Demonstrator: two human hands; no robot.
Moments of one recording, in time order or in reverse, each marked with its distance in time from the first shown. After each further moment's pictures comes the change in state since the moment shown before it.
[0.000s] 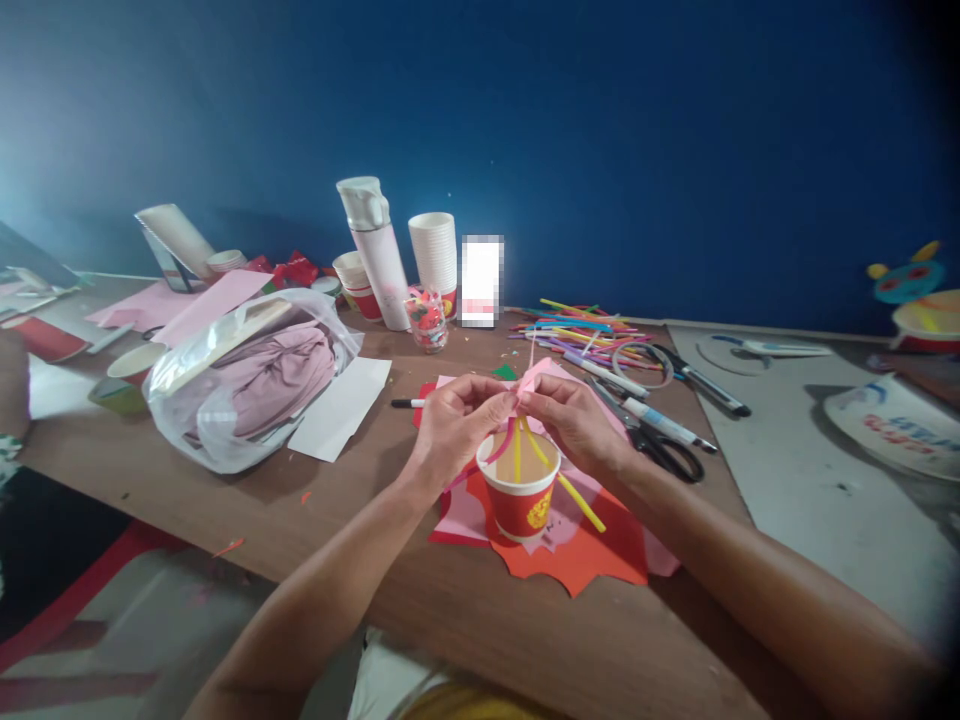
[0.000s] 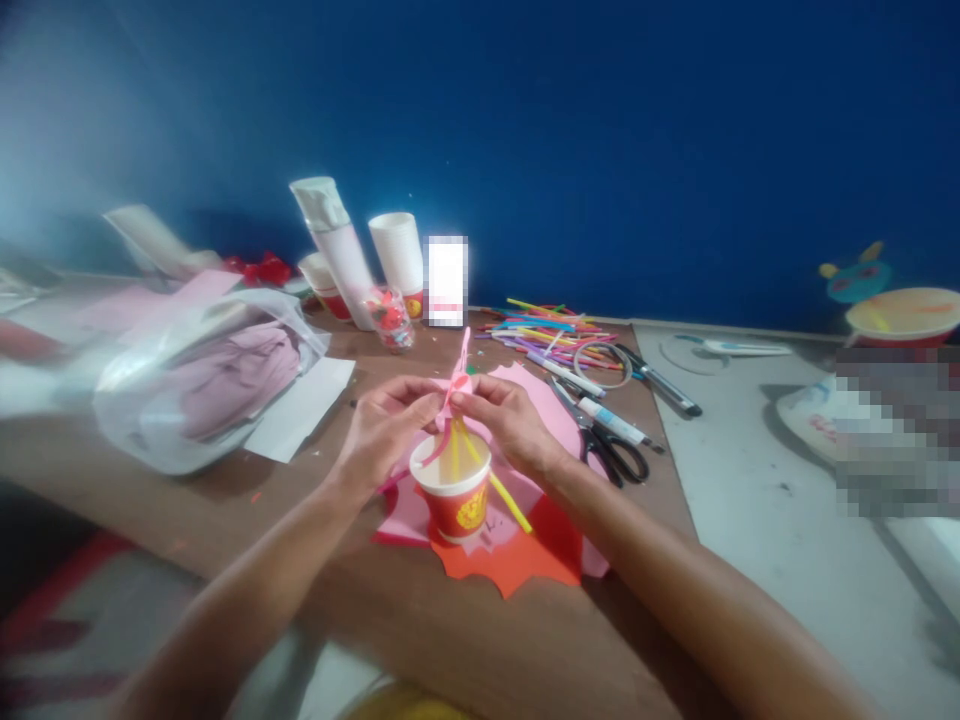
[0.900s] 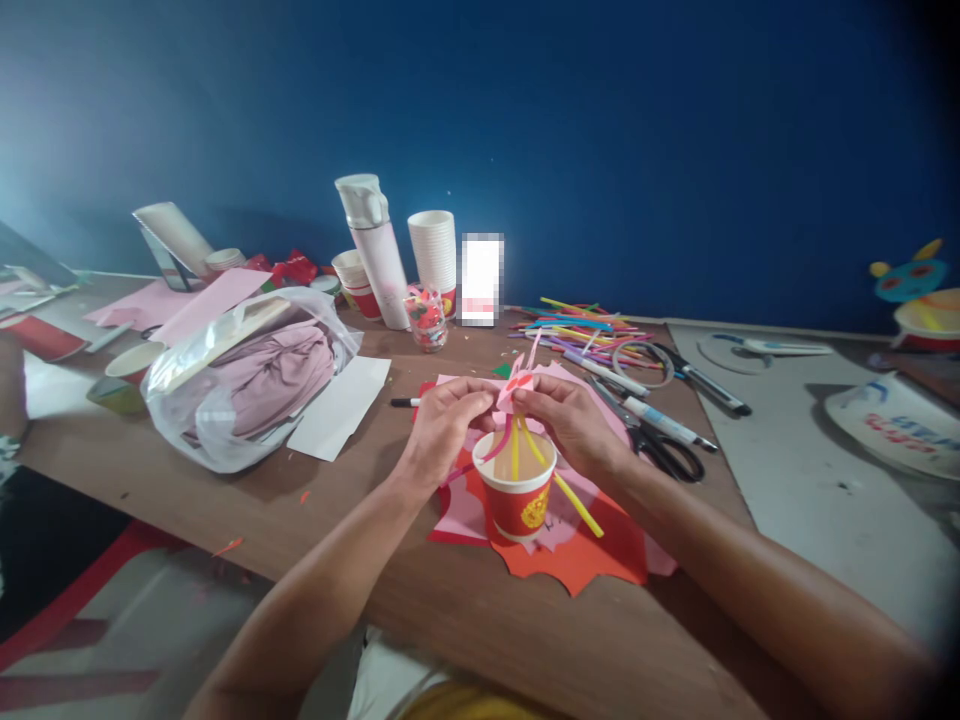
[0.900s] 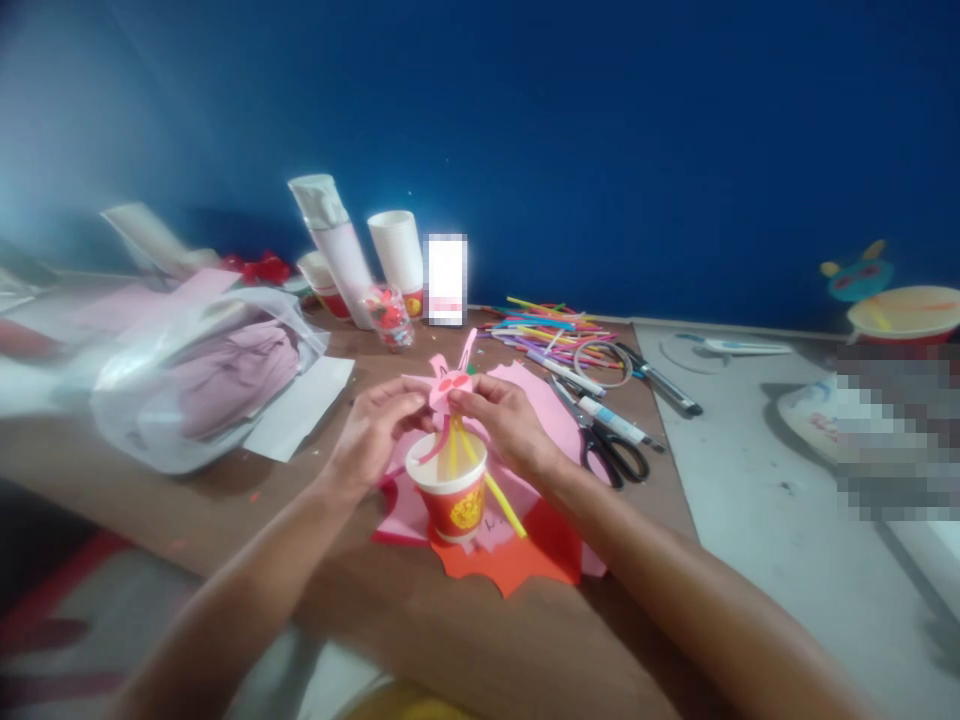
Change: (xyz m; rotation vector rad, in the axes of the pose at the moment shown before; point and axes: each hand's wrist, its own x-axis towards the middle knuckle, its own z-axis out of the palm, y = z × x) left_hand 0.001 0.005 -0.008 -0.043 -0.034 -0.051; right_hand -0.002 -0.004 0.009 -0.016 0.085 0.063
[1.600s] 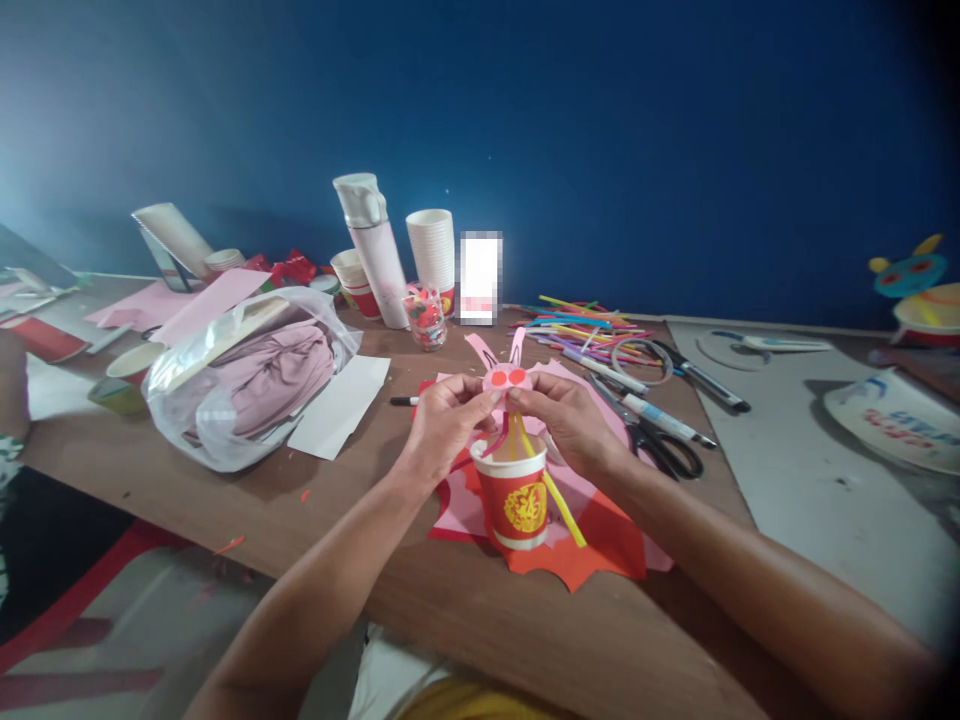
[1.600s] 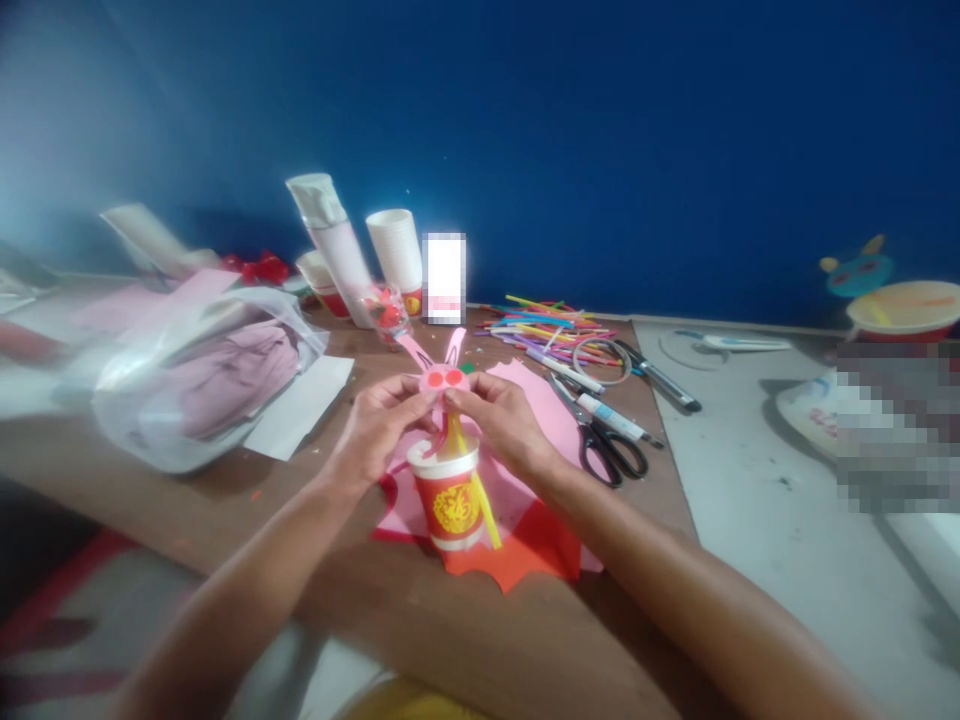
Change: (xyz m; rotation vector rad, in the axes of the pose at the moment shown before) left_hand 0.003 -0.006 0.002 -0.002 0.031 -0.050; right_hand 0.000 0.003 0.000 -0.105 0.071 -0.045
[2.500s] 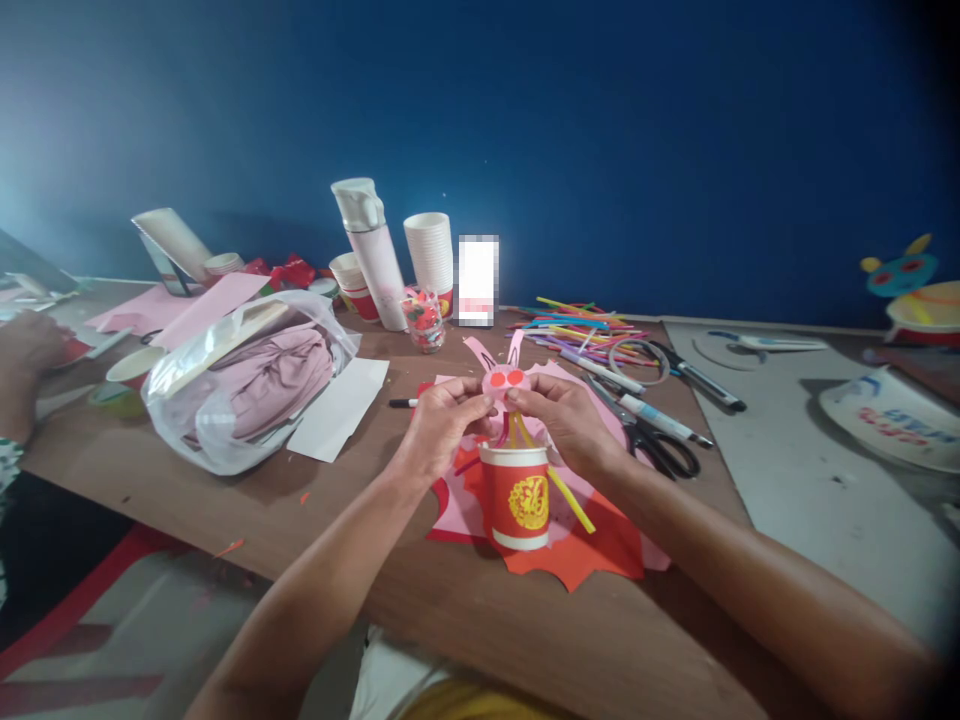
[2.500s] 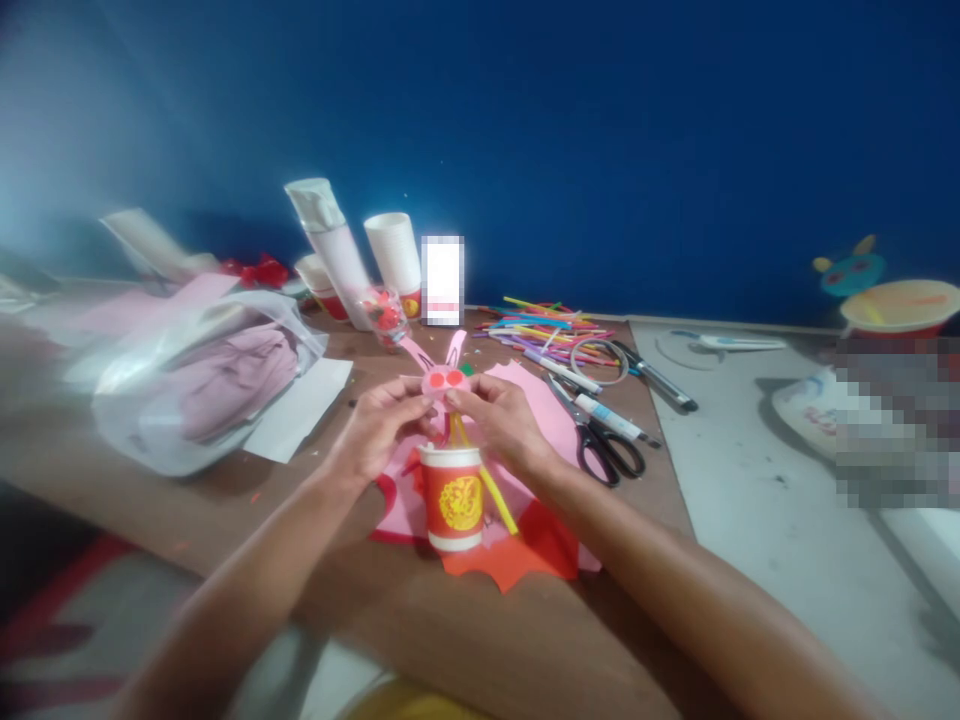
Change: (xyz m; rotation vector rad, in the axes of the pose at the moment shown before) left_hand 0.002 0.001 -0.003 -0.085 -0.068 -0.074; right_hand 0.001 -0.001 -0.001 -0.031 0.078 0.021
